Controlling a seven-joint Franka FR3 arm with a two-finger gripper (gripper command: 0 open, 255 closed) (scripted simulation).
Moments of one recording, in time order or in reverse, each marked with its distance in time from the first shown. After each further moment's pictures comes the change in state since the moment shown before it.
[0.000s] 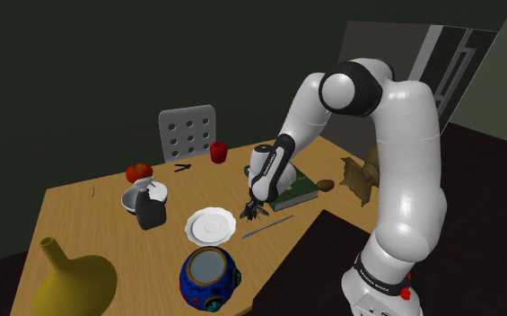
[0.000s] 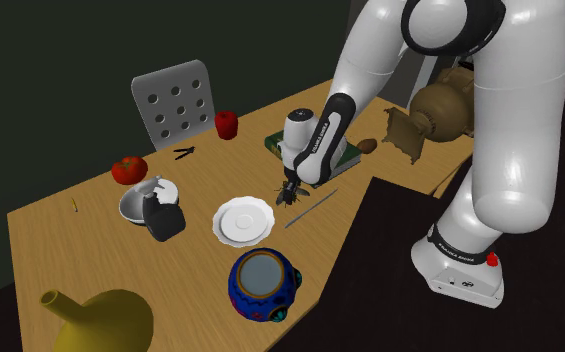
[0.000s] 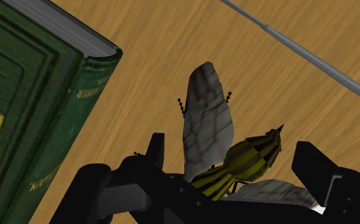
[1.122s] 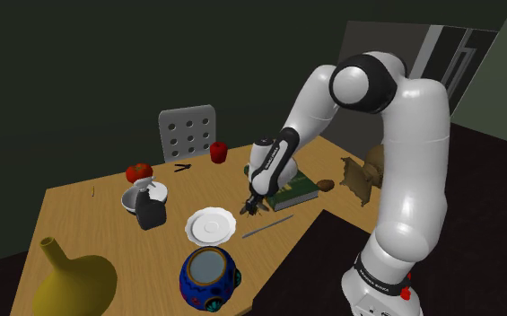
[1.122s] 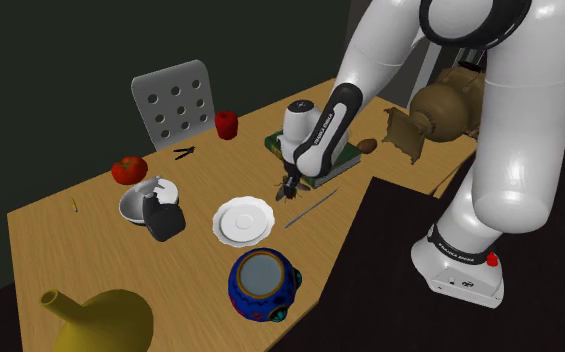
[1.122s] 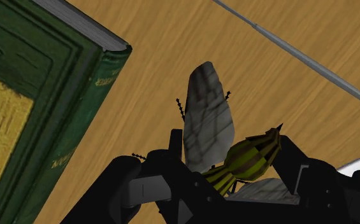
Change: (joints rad) arm -0.005 -0.078 0.007 -0.019 0.005 -0.059 -0.005
